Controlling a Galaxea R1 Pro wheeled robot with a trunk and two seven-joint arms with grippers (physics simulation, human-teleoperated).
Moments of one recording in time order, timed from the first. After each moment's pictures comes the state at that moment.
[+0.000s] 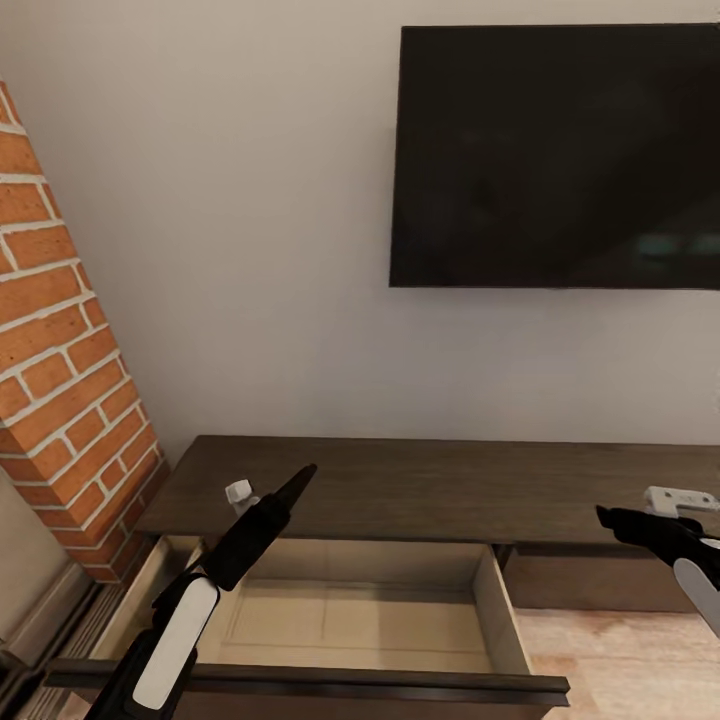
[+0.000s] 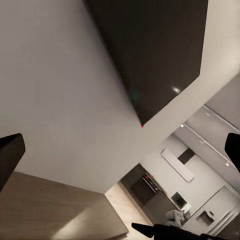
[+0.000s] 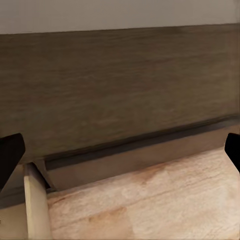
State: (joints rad) left arm -0.29 0.00 -0.09 -1.33 0.93 0.25 -0.74; right arm -0.28 -0.56 -0.02 -1.47 -0.58 0.67 -0.32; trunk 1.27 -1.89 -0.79
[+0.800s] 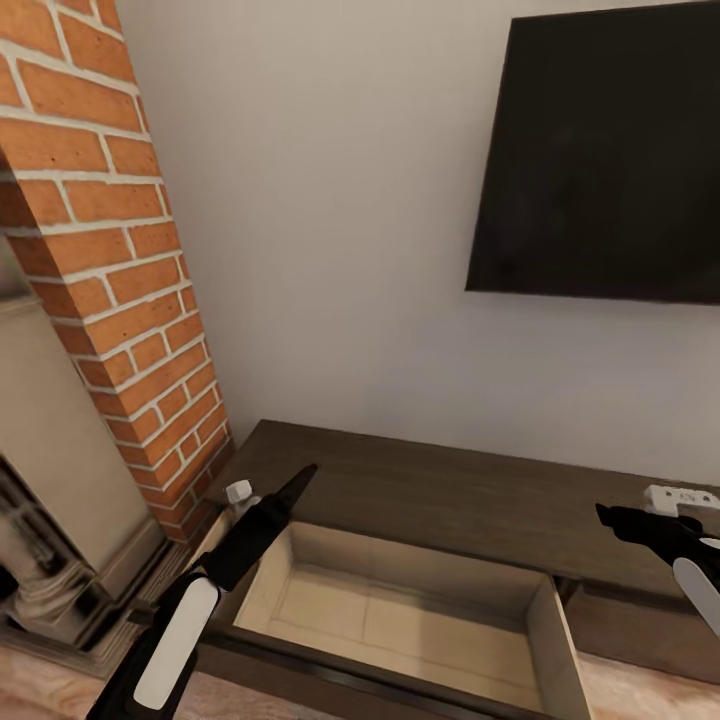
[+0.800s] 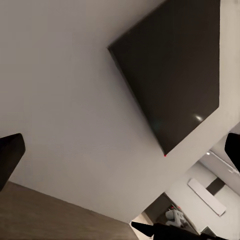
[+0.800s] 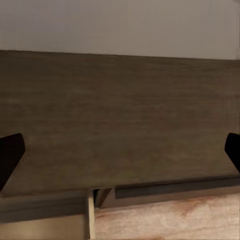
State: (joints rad) left arm -0.29 0.00 -0.09 -1.33 0.93 0.25 -0.74; right arm -0.28 -0.56 -0.02 -1.48 -0.58 0.66 -0.33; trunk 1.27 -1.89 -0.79
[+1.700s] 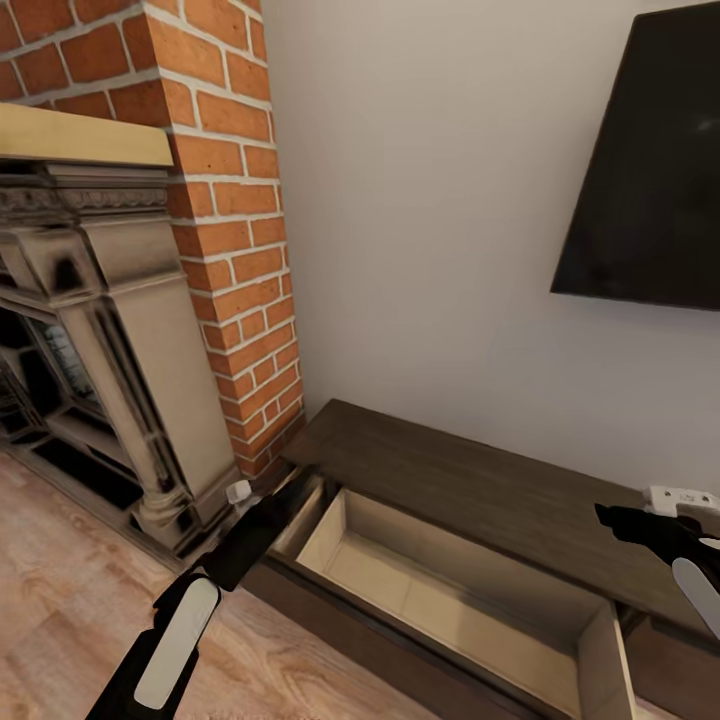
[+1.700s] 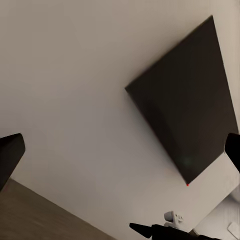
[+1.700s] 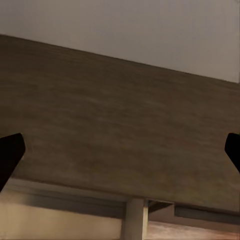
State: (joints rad) left arm -0.29 0.00 -0.09 -1.33 0.93 0.25 -0.74; right arm -0.28 -0.55 -0.02 -1.48 -0.58 0.66 -0.33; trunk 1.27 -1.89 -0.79
